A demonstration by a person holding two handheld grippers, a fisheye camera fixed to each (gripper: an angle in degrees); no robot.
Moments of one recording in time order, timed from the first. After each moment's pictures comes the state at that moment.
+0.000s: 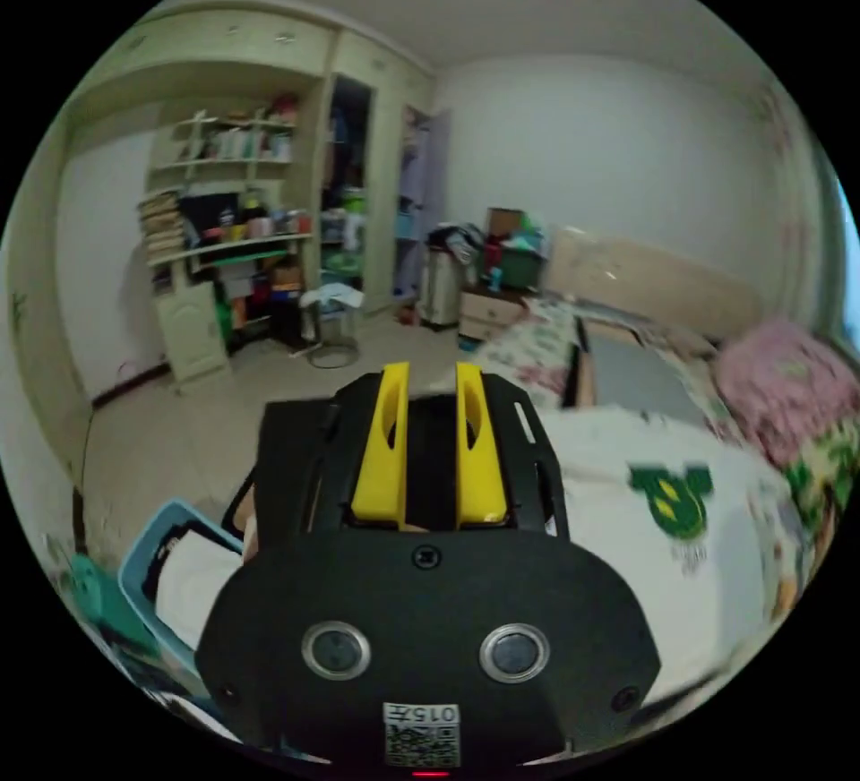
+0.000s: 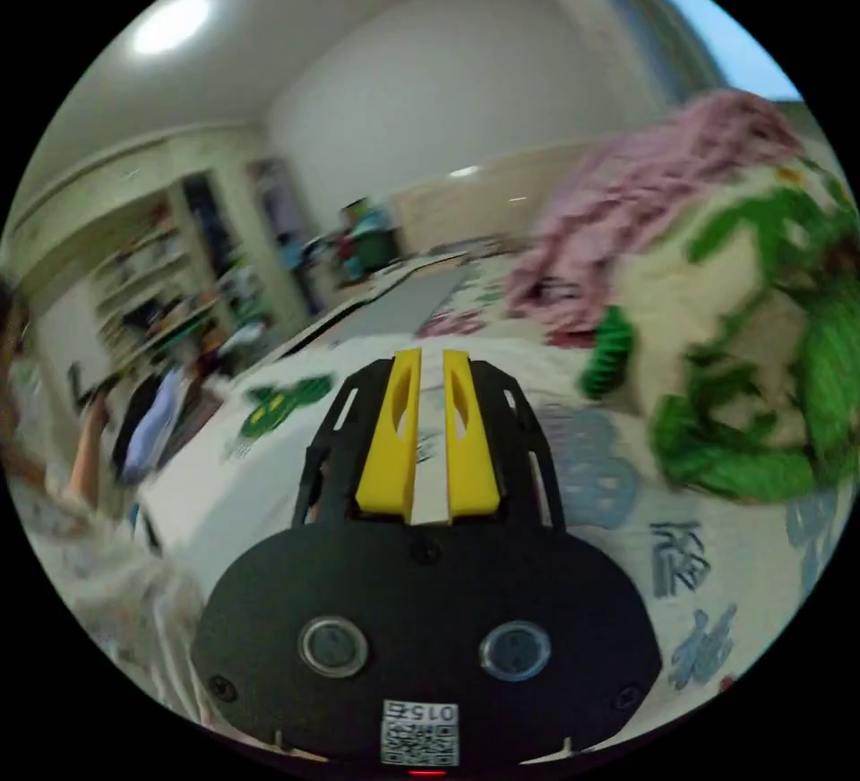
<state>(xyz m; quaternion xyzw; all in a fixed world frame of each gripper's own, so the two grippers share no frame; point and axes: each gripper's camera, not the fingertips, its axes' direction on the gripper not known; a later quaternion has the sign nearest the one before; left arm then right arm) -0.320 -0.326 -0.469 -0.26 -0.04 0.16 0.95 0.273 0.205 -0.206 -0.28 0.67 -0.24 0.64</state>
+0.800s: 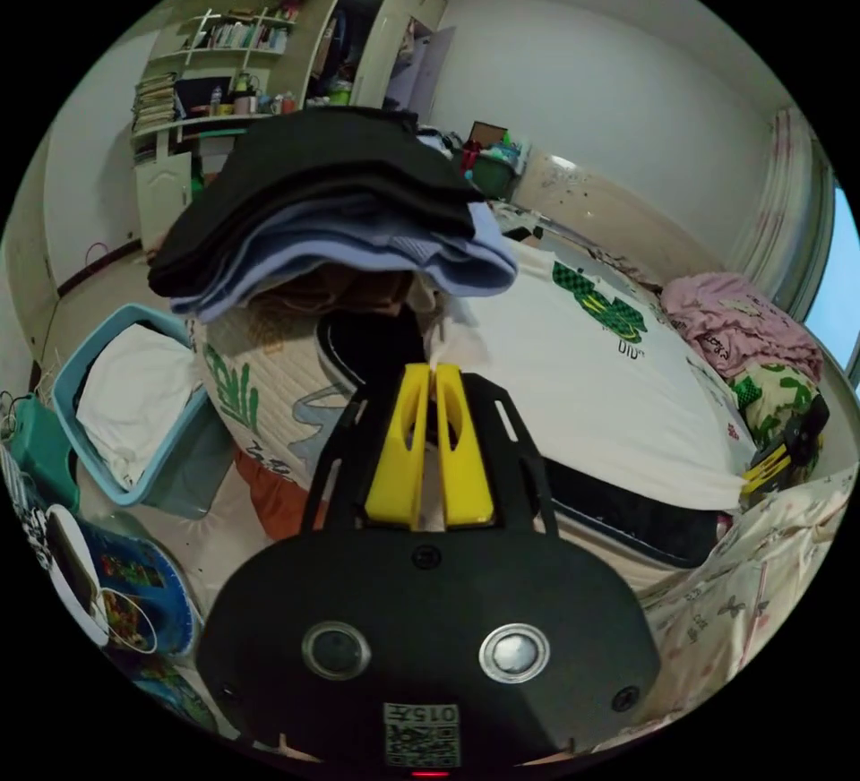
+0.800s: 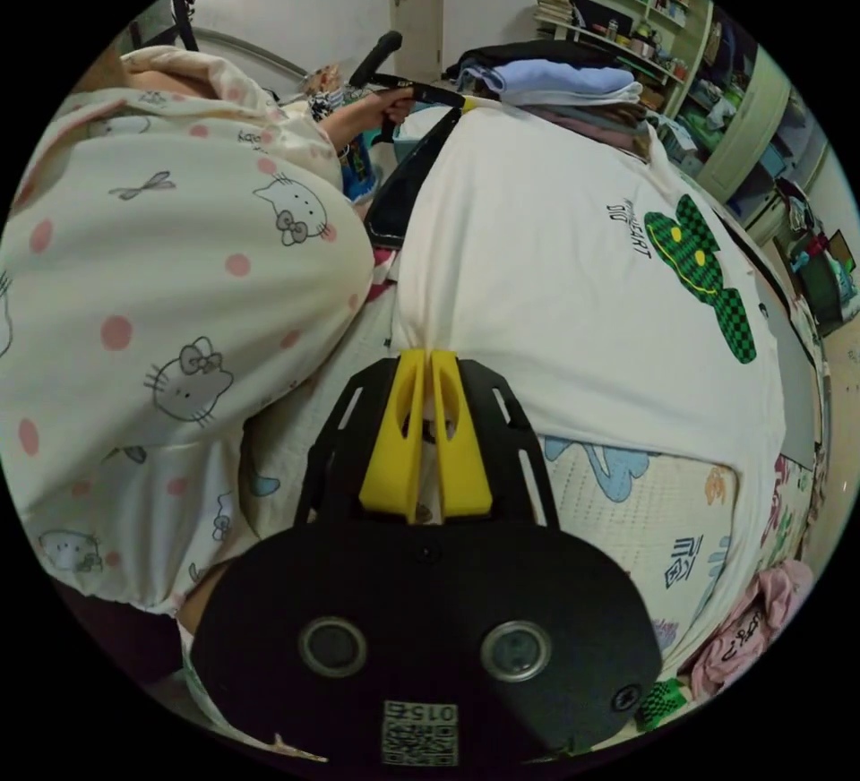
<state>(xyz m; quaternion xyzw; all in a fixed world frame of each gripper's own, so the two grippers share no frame) -0.323 -0.054 -0.687 -0.34 -0.04 0.03 0.94 0.210 0.555 -0.358 -0.85 0.20 -0.19 0.44</state>
